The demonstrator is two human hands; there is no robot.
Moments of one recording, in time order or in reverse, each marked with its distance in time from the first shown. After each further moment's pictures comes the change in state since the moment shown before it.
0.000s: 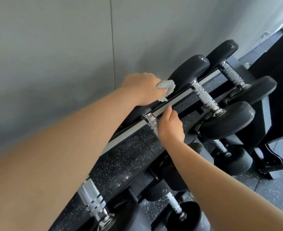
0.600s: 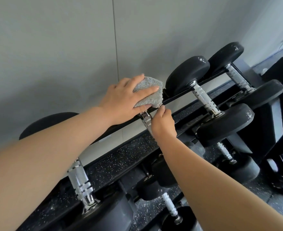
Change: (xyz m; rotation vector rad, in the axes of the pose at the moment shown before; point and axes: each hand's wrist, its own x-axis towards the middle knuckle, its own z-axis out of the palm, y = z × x) left_hand -0.060 -0.022 0.030 0.172 0.205 0.149; right_hand 0.001 -0.002 -0.006 0.080 -0.135 -0.019
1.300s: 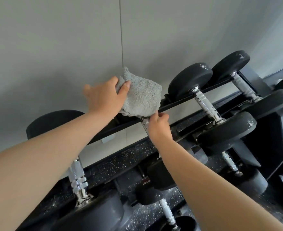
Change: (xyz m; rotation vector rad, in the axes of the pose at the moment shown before) left_hand -0.007 0.009 -0.018 -0.060 0.303 -0.707; right_hand 0.000 0.004 -0.003 0.065 -0.162 -0.026
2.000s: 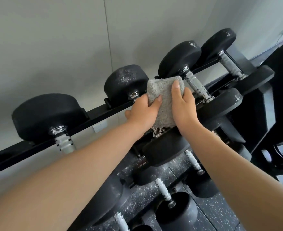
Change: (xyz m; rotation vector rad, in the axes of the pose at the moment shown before) left_hand -0.085 0.071 0.042 -0.910 -0.562 -0.225; right_hand -0.028 0.009 -0.074 0.275 0.163 -0.239
